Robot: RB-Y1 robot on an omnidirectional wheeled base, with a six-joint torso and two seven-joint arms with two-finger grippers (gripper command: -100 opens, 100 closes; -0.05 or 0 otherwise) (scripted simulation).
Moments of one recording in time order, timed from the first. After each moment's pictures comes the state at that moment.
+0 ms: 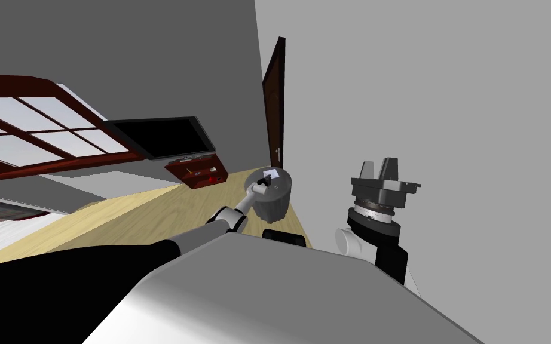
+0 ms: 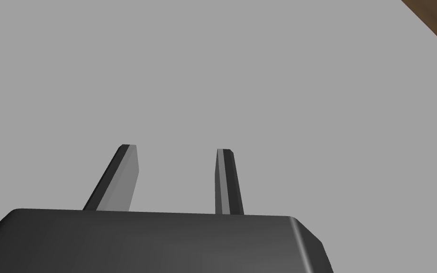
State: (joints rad) left arm -0.54 0.16 -0.11 -0.88 0.09 0.34 0.20; right arm 0.50 0.03 0.05 -2.39 0.04 -0.52 -0.08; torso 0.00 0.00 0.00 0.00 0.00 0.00
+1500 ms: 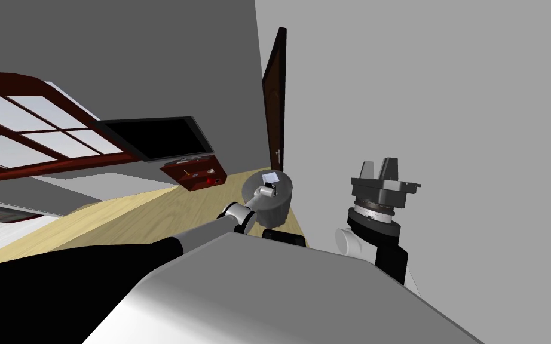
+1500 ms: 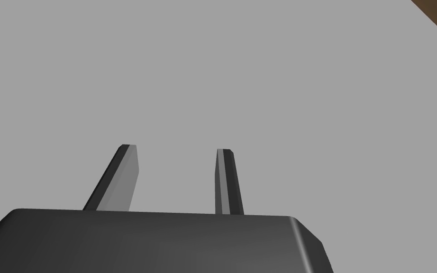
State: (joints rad) left arm -0.66 0.03 -0.06 -0.58 0.15 0.52 0.22; right arm 0.50 0.03 0.05 -2.39 0.04 -0.52 -0.08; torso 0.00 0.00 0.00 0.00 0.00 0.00
